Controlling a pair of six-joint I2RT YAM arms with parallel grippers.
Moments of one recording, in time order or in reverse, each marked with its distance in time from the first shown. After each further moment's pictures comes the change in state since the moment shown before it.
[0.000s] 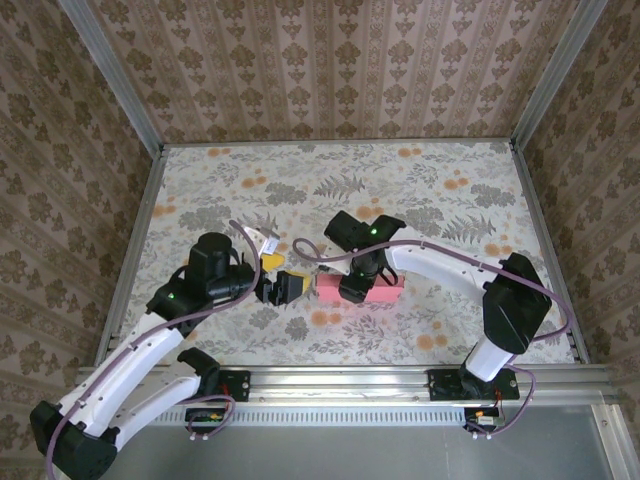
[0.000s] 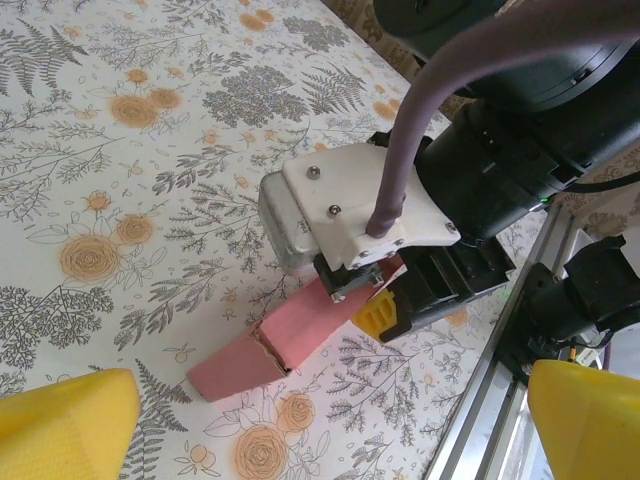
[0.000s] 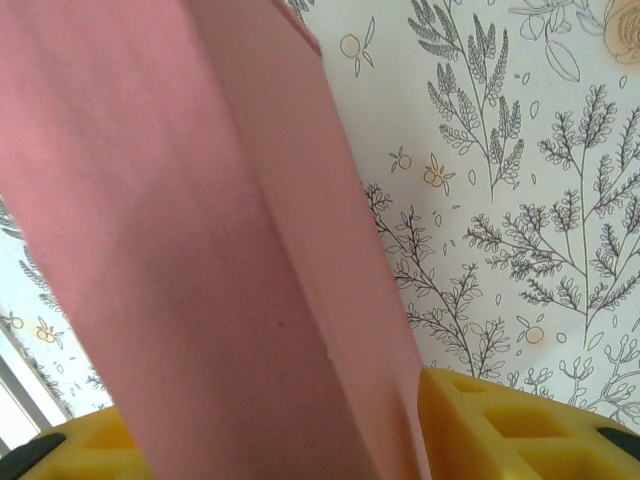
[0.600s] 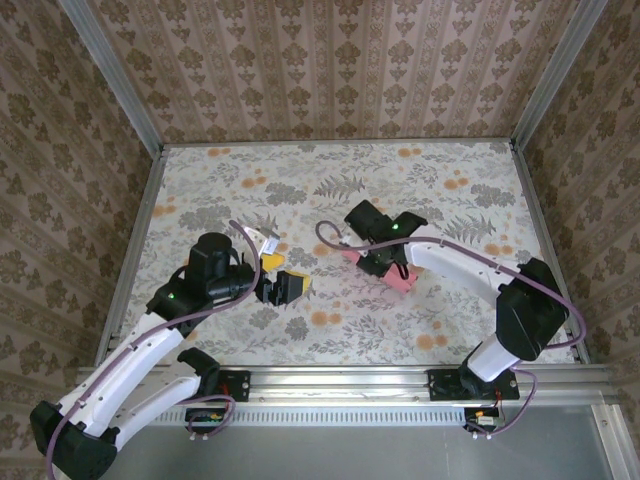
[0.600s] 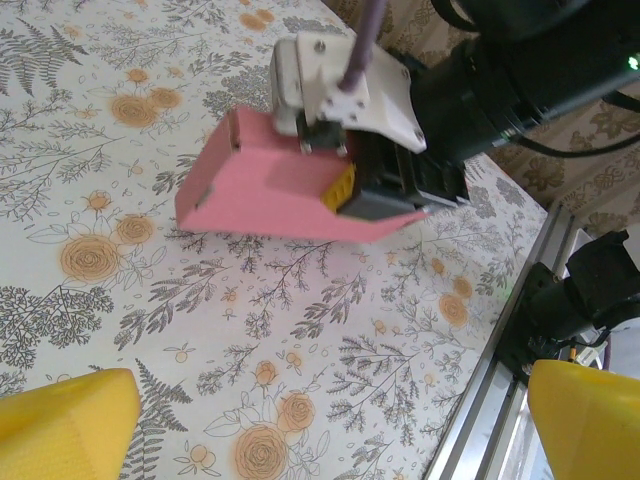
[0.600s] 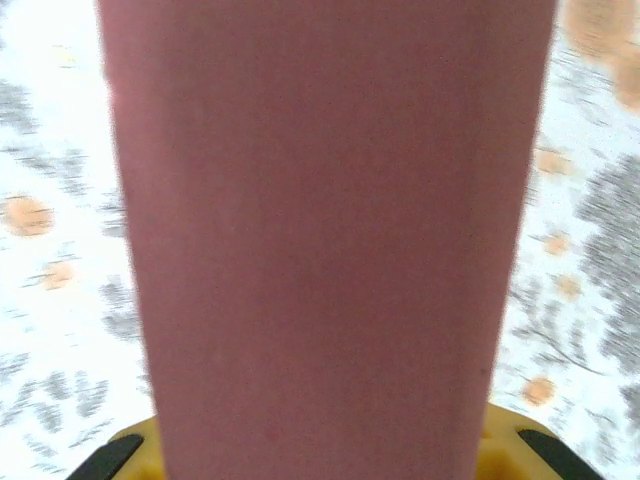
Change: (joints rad) left arm 0.000 0.000 0.000 0.000 0.000 0.000; right arm -0.142 -0.079 -0.080 0.126 0.258 0.053
